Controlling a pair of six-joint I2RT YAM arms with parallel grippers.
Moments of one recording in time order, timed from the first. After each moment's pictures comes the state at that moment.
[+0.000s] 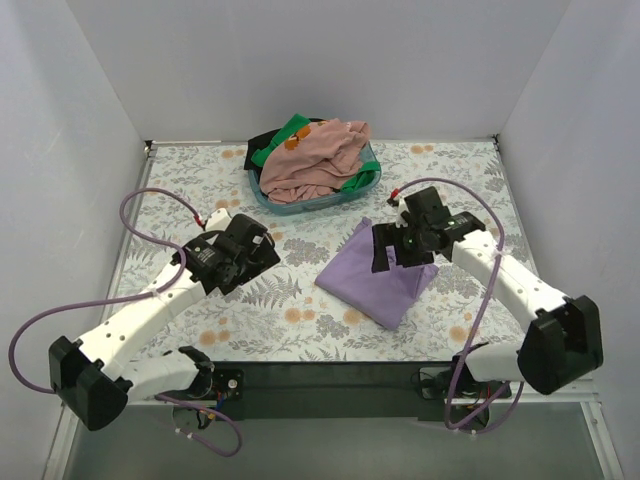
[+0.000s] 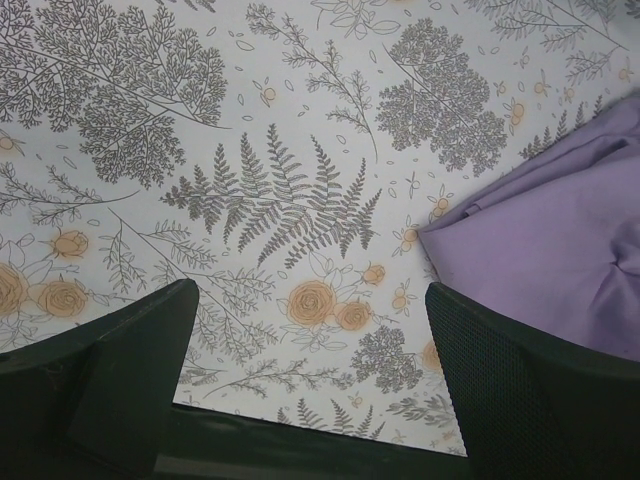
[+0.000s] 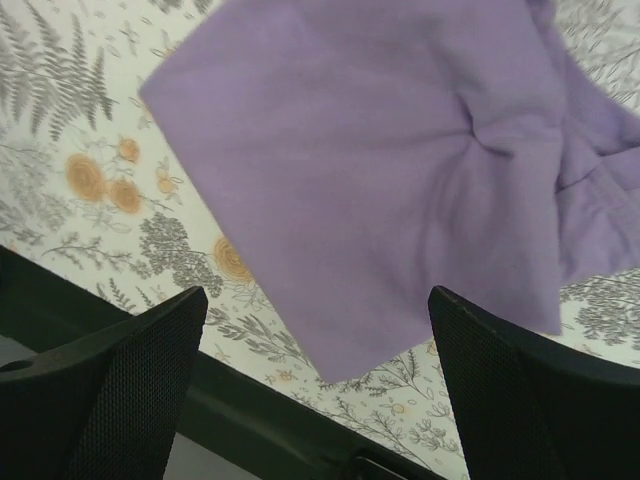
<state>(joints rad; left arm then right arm) -0.66 1.12 1.01 -0.94 -0.39 -1.12 0.47 1.28 1.07 -0.79 -0.22 0.24</state>
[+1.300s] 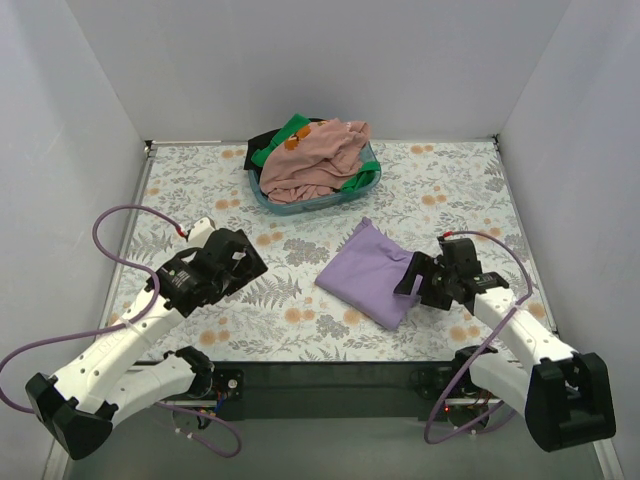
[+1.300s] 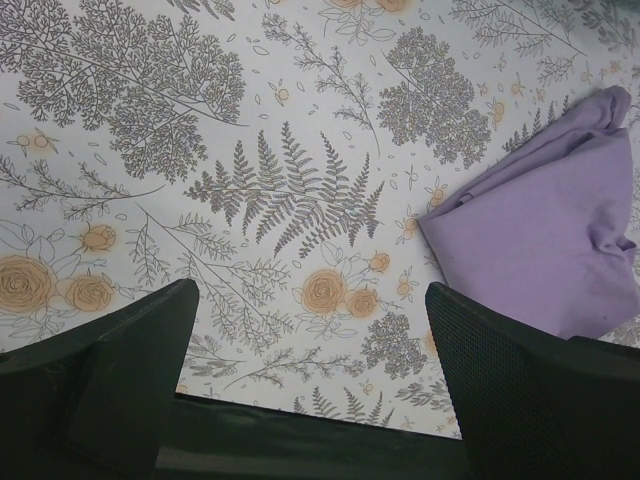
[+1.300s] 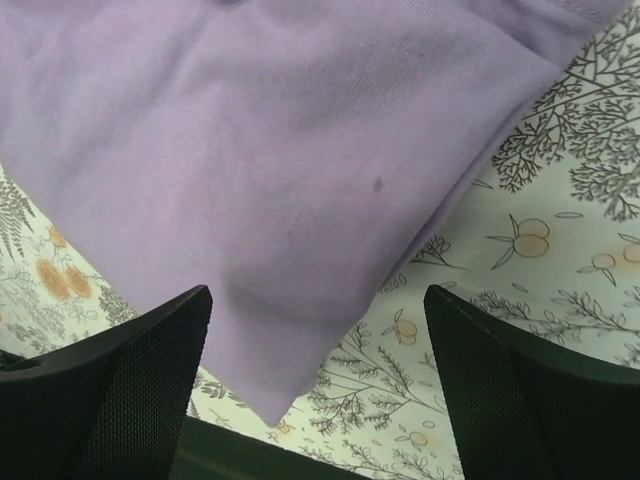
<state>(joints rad) -0.66 0.91 0.93 -0.96 -0.40 -1.10 0.24 0.97 0.48 -0.48 -0.24 0.58</state>
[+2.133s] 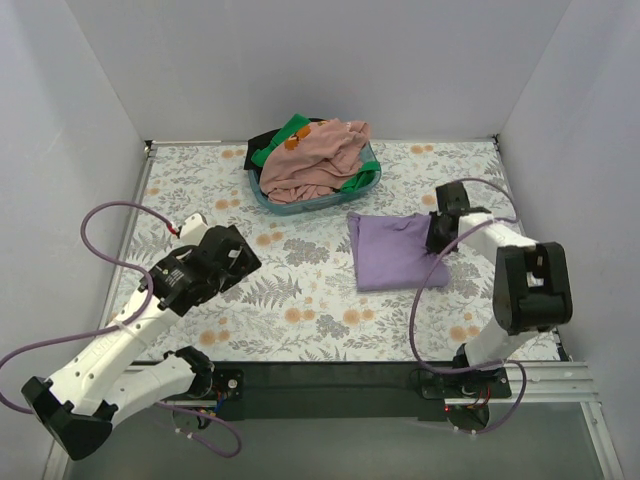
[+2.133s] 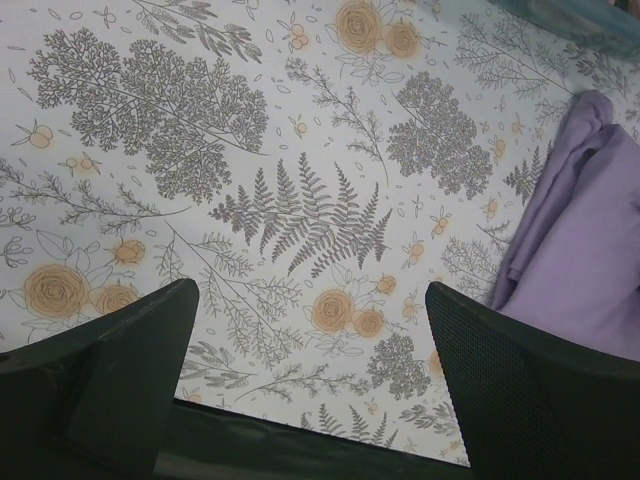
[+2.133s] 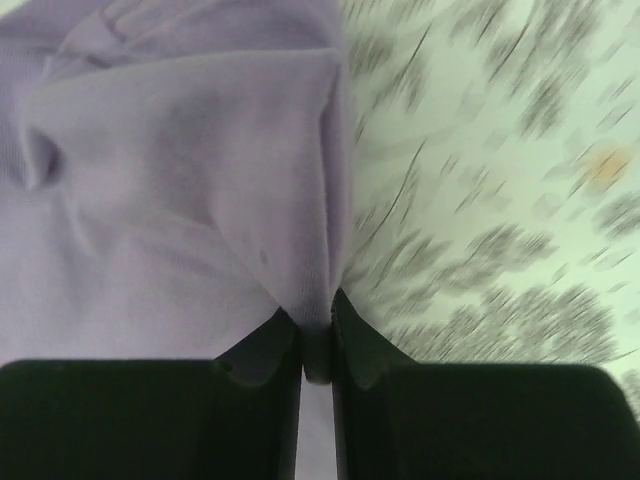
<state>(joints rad) -0.66 0.90 0.98 -1.02 -0.48 -1.10 0.16 1.58 0.91 -0.44 0.06 0.36</state>
